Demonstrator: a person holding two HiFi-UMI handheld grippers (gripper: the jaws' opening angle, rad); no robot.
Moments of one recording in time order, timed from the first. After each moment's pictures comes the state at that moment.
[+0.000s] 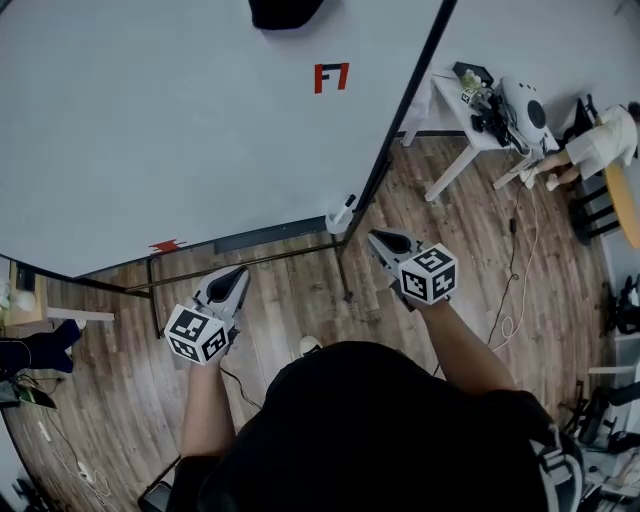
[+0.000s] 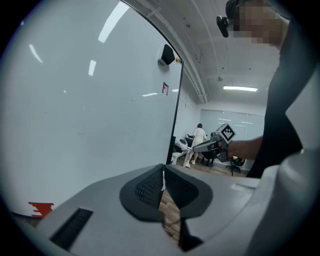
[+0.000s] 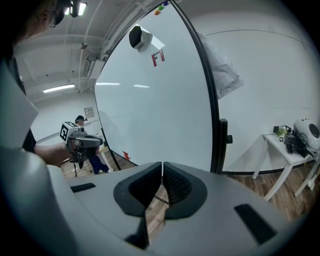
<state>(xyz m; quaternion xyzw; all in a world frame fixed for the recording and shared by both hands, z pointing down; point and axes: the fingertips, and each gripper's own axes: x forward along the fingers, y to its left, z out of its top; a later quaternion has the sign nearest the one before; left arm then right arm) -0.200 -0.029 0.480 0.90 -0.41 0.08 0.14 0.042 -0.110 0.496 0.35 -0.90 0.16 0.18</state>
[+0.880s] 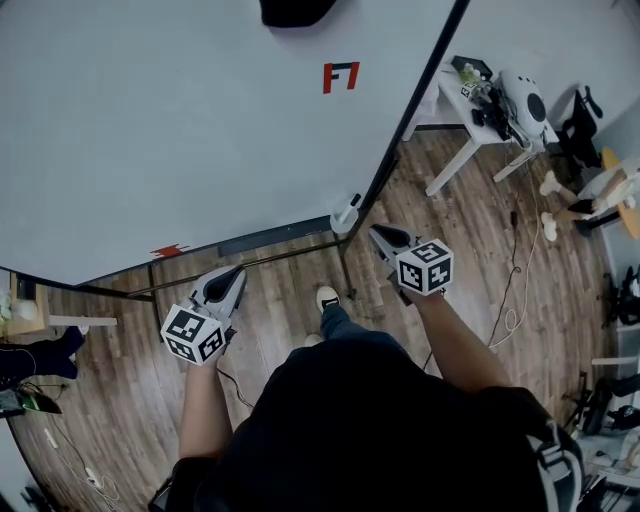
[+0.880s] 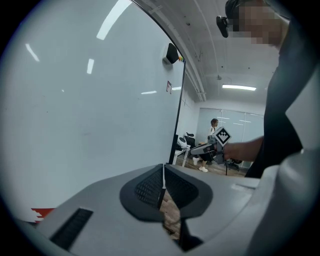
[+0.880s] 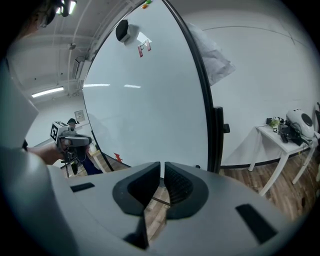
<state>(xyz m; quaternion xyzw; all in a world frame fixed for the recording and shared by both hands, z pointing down) -0.223 -0.042 0.485 0.90 -0.40 0.09 0.14 0.038 -0.134 0.526 0.39 -0.88 0.20 0.18</state>
